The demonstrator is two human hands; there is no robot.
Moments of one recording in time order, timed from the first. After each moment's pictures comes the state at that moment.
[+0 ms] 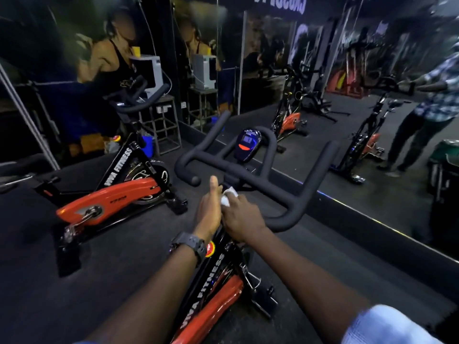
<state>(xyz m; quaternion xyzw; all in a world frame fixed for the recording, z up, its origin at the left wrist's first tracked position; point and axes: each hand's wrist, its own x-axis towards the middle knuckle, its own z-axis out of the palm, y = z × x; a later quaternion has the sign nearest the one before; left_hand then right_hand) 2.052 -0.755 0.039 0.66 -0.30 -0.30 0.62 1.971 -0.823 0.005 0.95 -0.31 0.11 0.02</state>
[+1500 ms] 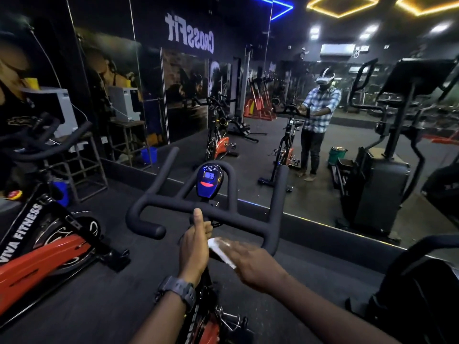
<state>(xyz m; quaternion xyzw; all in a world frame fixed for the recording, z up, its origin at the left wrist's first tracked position) 2.078 -0.795 0.034 0.61 -0.37 -0.34 0.62 1.913 -0.839 -0.012 0.94 -0.29 0.17 0.06</state>
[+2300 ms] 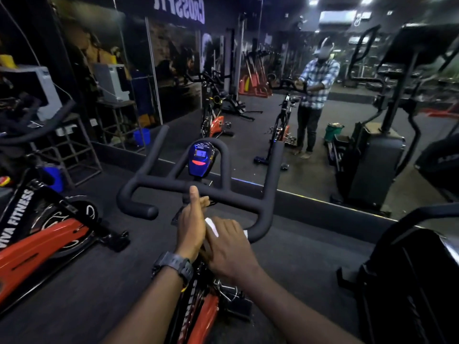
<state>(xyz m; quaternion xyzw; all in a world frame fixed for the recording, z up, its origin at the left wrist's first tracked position) 2.071 -0.803 0.031 0.58 -0.41 -0.36 0.61 1.960 -0.795 -0.017 0.88 -0.39 0.28 0.06</state>
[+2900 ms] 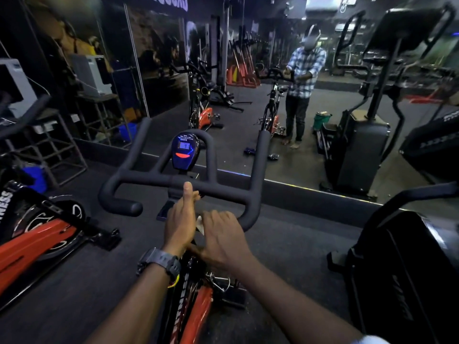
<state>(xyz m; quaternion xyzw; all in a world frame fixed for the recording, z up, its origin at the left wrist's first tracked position) 2.067 -0.801 0.029 0.62 -0.46 -0.34 0.54 1.951 -0.807 -0.016 0.85 -0.46 0.24 0.08</state>
